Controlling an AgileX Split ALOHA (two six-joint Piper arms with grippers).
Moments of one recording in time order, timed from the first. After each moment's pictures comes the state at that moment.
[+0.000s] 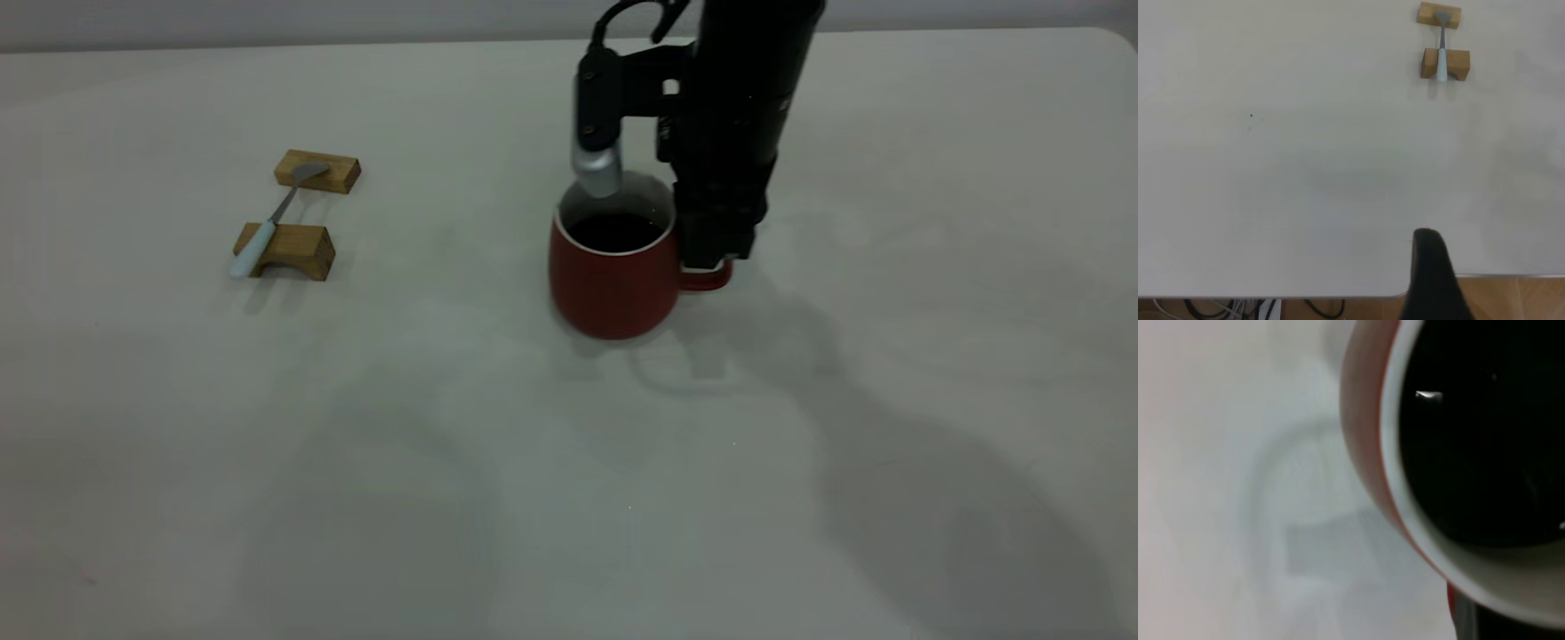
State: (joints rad) left arm -0.05 -0.02 -0.49 0.06 1.14 -0.06; right arm 0.51 2.42 -1.60 0.08 0.62 -1.12
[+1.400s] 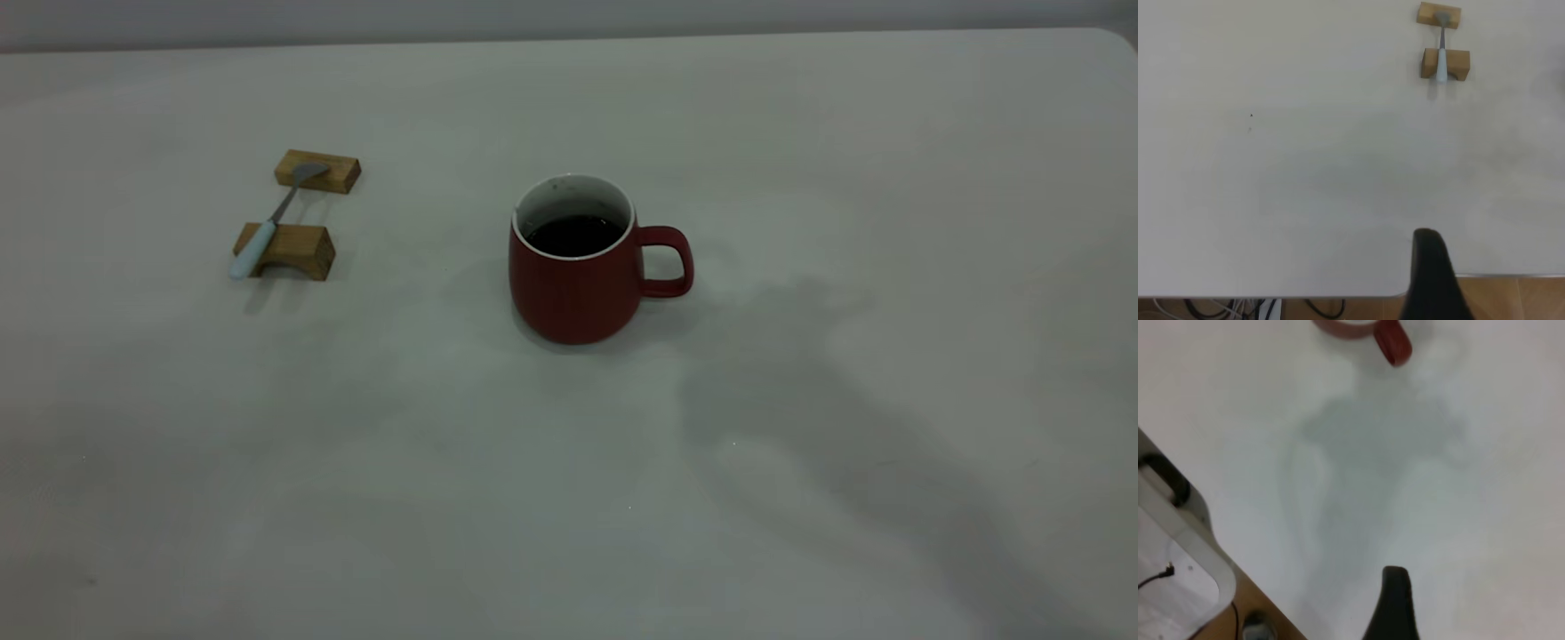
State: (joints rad) left arm -0.05 -0.02 -0.49 0.06 1.14 -0.06; right arm 0.55 1.75 -1.56 -0.03 1.22 -0.41
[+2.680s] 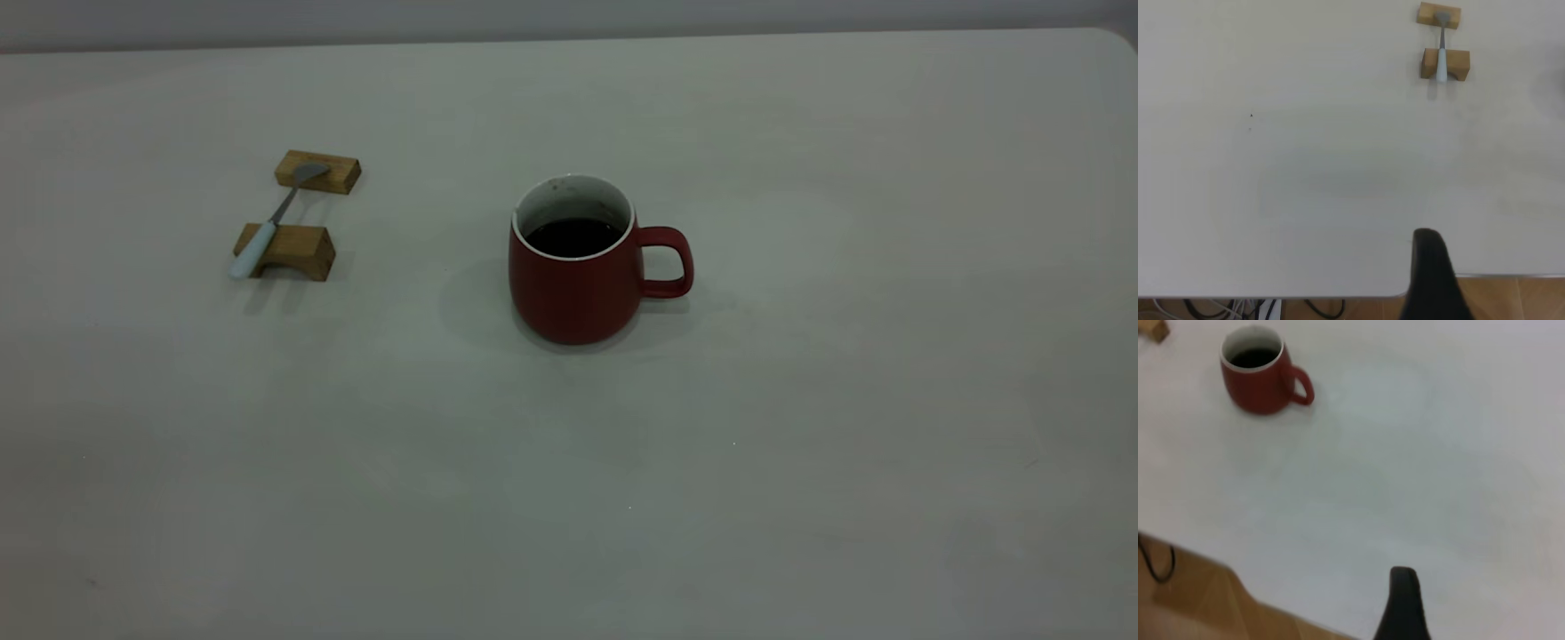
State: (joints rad) left arm -0.05 -0.02 -0.49 0.06 1.14 -0.06; right arm 0.13 0.07 -0.49 0.14 1.13 -0.24
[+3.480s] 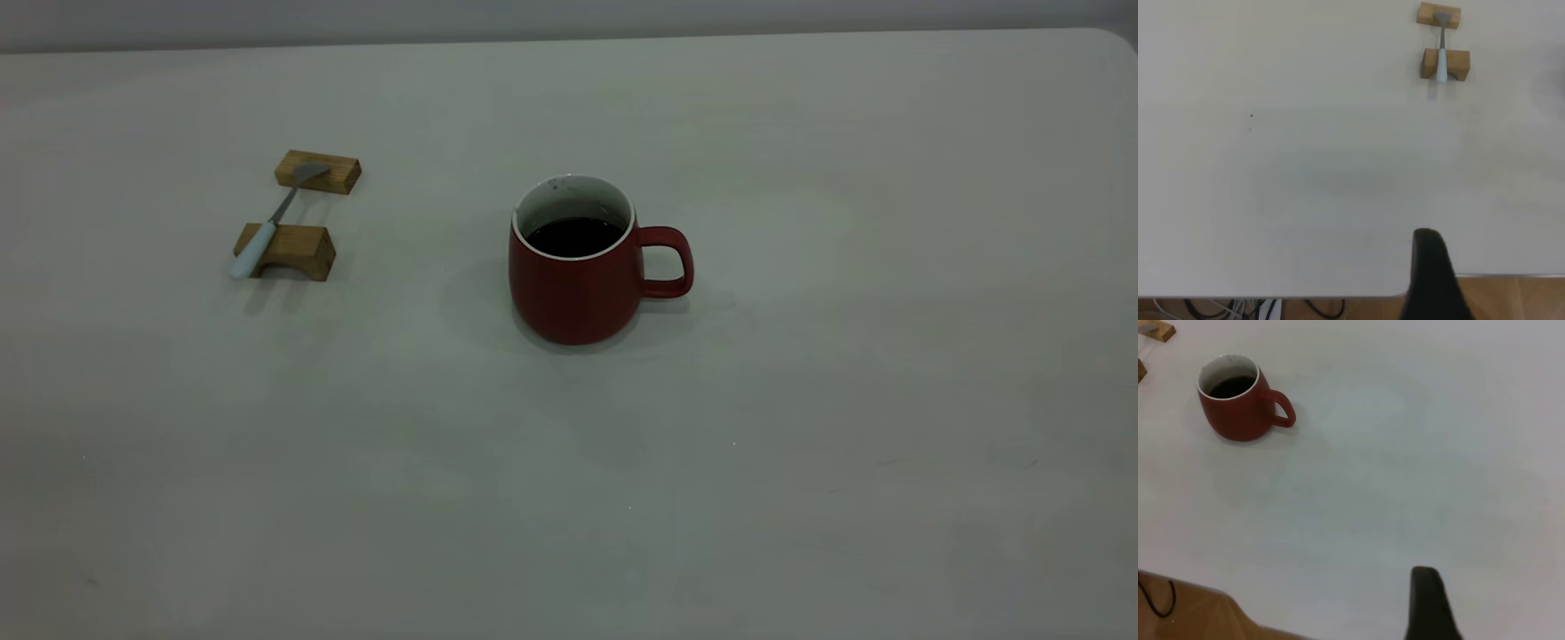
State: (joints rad) left arm -0.05 -0.02 -0.49 0.06 1.14 -0.06; right arm 0.08 0.02 -0.47 0.14 1.13 -0.18
